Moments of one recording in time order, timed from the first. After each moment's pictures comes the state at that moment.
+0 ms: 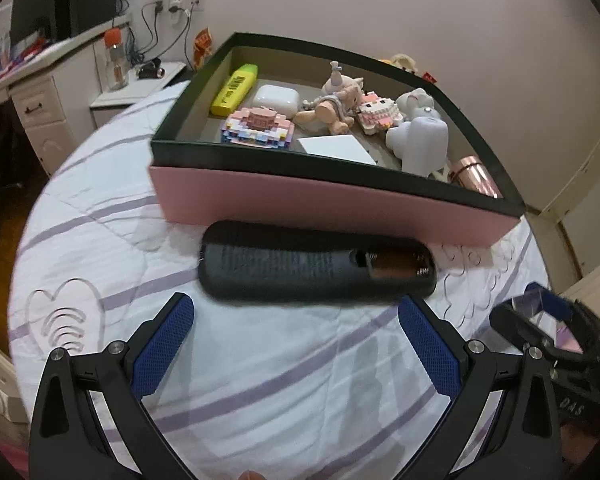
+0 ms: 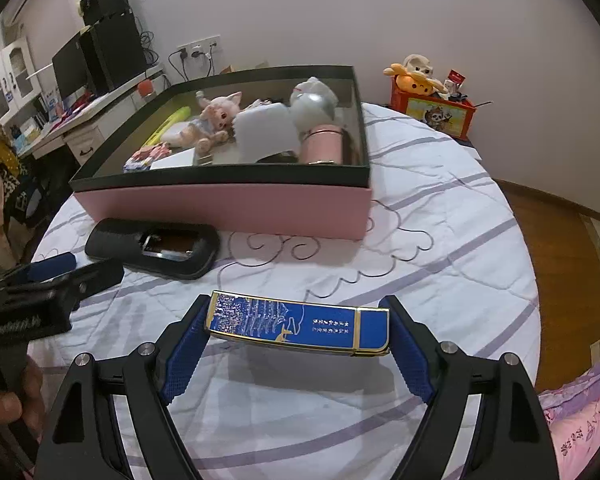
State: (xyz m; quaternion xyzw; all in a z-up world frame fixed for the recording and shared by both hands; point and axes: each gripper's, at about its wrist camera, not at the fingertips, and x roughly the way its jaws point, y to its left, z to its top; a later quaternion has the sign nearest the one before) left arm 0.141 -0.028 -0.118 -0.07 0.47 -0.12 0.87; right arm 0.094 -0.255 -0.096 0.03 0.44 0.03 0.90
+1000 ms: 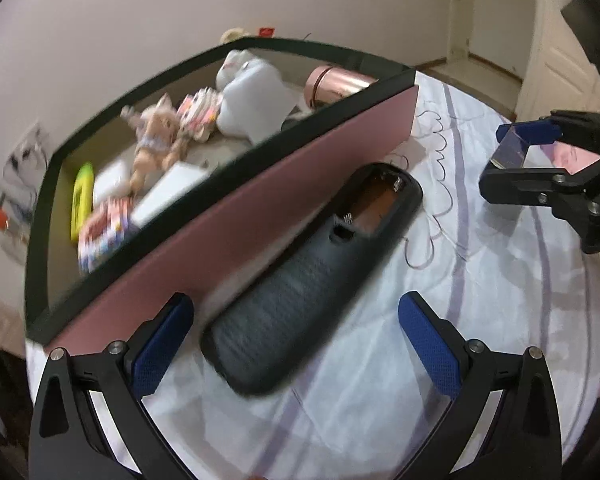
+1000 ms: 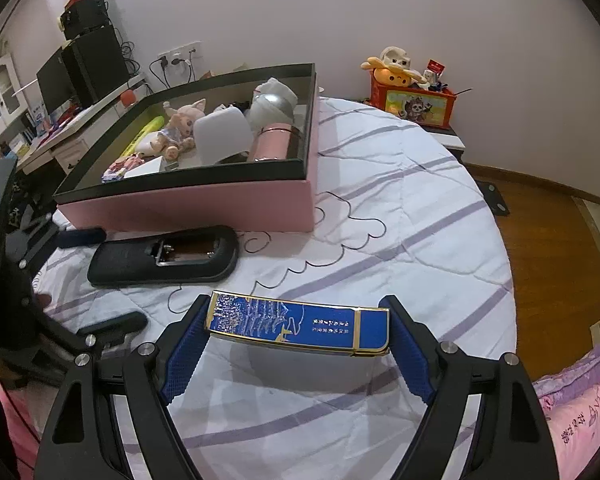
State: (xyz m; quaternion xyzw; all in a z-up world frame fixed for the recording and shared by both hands) left arm 0.135 -0.107 -0.124 0.24 0.40 -0.33 0.82; right arm 0.087 -0.284 -0.096 0.04 0.44 0.01 0.90
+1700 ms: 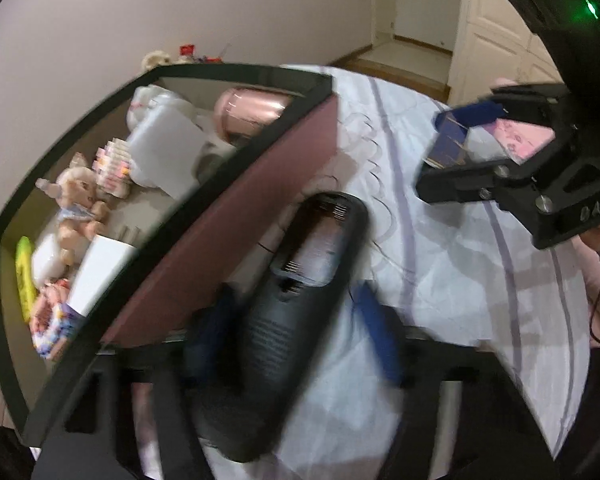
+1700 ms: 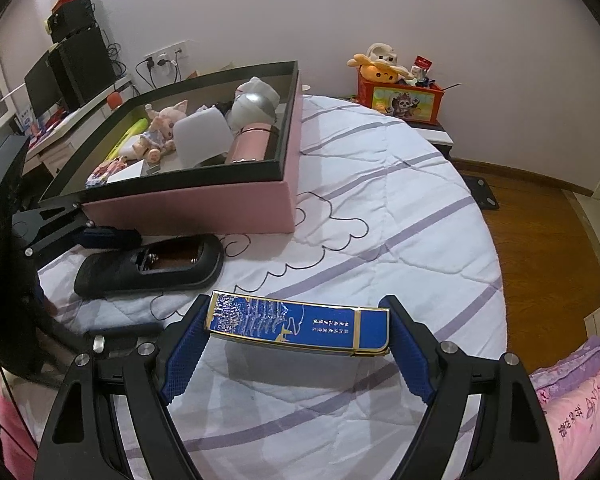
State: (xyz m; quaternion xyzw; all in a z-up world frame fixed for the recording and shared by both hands) left arm 0.160 -0.150 -0.114 0.26 0.38 -0.44 0.77; right arm 0.089 -0.291 -0.096 0.05 0.45 -0.01 0.89
